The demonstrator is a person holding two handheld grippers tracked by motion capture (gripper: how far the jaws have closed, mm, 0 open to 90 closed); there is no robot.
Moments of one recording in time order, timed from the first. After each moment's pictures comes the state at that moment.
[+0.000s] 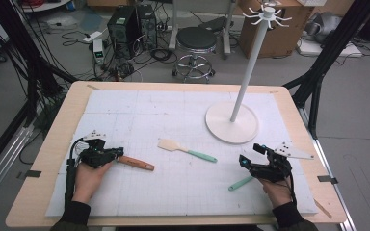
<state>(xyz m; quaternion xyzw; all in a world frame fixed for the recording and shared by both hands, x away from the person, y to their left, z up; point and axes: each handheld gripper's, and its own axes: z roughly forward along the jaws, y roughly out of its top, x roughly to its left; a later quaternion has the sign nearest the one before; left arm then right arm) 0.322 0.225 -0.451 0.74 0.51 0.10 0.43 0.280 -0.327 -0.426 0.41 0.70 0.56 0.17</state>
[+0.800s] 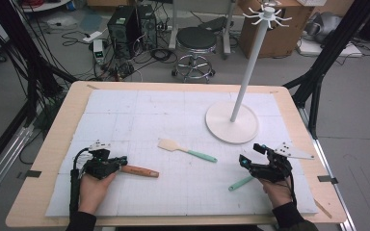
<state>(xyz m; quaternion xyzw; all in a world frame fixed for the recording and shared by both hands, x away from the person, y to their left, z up) 0.292 0.203 -0.453 0.73 0.53 0.11 0.41 0.279 -0.326 -0.424 0.41 0.70 0.56 0.17</state>
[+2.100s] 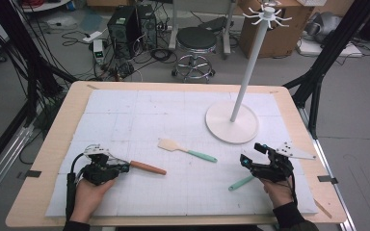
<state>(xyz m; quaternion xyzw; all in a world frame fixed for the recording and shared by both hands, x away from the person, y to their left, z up) 0.278 0.204 -0.444 0.74 0.50 0.04 0.44 0.278 -0.328 -0.422 0.41 0.70 0.57 0.17</state>
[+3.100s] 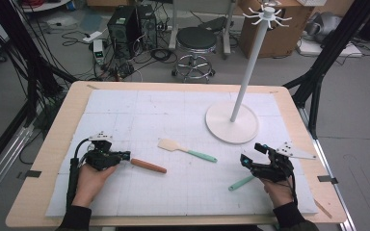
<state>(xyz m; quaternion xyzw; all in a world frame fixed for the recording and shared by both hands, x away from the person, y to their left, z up) 0.313 0.207 -0.438 0.76 0.48 0.06 0.43 0.279 -0.330 -0.423 0.41 0.70 0.57 0.17</state>
